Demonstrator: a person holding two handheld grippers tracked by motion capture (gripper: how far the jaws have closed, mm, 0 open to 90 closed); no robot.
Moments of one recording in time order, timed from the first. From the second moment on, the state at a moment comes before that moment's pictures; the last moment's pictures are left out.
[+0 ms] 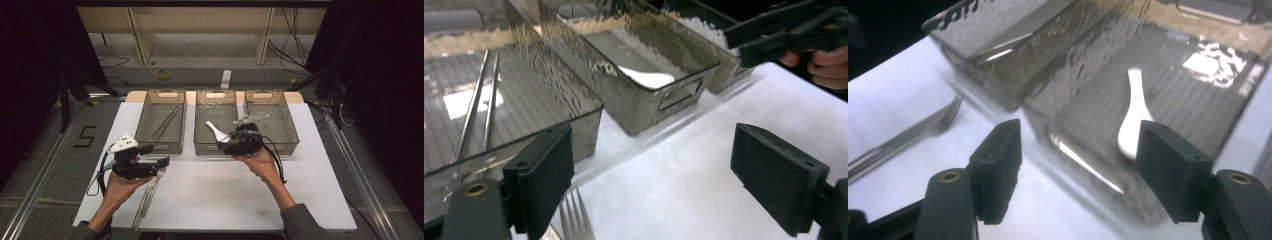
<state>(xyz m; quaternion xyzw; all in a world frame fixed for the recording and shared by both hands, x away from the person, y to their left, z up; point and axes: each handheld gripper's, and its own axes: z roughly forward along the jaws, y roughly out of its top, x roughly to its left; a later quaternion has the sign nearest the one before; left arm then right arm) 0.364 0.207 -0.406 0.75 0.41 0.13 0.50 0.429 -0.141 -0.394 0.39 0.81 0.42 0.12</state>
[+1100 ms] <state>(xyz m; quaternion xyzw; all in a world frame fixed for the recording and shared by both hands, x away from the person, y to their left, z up) 0.376 0.227 -0.416 0.82 0.47 0.10 0.31 0.345 -0.220 -0.427 0.41 0.78 0.45 0.12</state>
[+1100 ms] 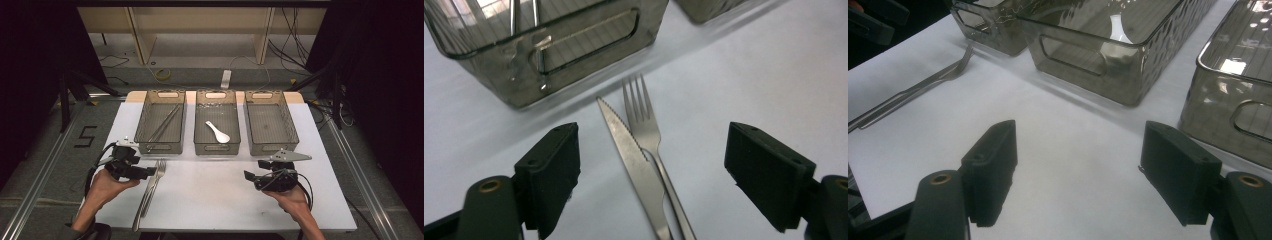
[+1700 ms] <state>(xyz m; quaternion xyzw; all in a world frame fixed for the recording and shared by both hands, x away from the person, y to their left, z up) 0.377 0.222 -0.431 0.84 0.47 0.08 0.24 0.335 -0.225 -0.434 0.42 0.78 0.46 0.11</state>
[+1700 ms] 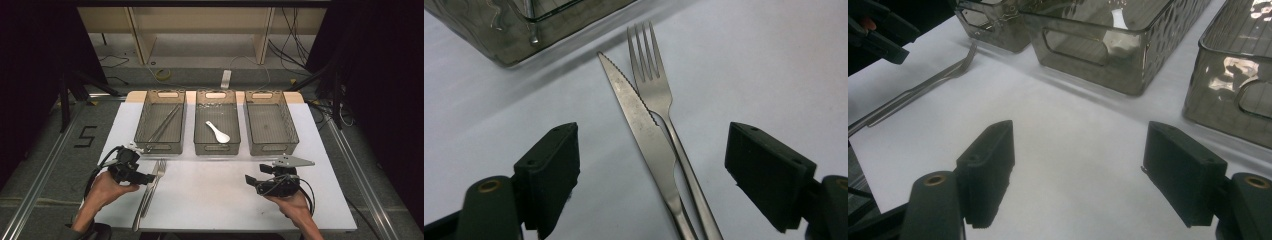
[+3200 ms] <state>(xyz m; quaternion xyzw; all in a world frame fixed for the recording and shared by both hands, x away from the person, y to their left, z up) 0.359 0.228 -0.455 0.86 0.48 0.05 0.15 0.328 -0.219 -0.436 0.41 0.79 0.45 0.11</state>
